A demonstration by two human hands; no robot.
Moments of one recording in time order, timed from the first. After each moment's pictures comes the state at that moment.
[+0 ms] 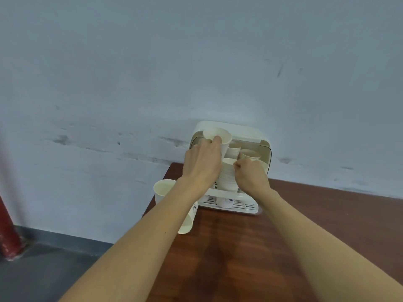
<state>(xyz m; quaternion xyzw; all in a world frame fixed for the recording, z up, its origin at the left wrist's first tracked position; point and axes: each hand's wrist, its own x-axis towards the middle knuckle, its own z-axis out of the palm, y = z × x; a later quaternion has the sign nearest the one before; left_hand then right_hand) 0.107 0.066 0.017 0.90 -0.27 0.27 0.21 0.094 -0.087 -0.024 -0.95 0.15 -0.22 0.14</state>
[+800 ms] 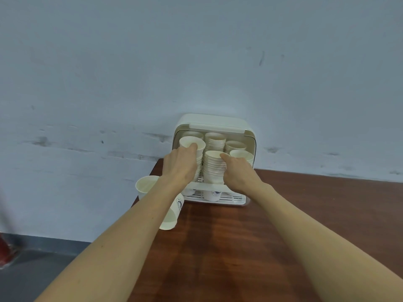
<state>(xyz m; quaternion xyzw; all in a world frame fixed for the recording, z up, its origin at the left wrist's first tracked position) 0.141 0.052 -0.022 0.93 -0.26 0.23 0.13 0.068 -0.096 -0.023 -0.98 0.09 -0.15 0.11</state>
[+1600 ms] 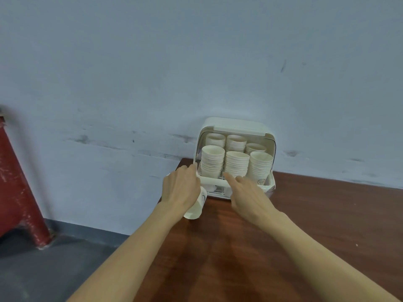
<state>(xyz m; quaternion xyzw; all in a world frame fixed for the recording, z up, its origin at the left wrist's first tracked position) 0.089 0.127 -0.053 0.93 -0.20 0.23 0.19 0.014 -0.041 -0.051 -0.98 -0.04 -0.19 0.03</state>
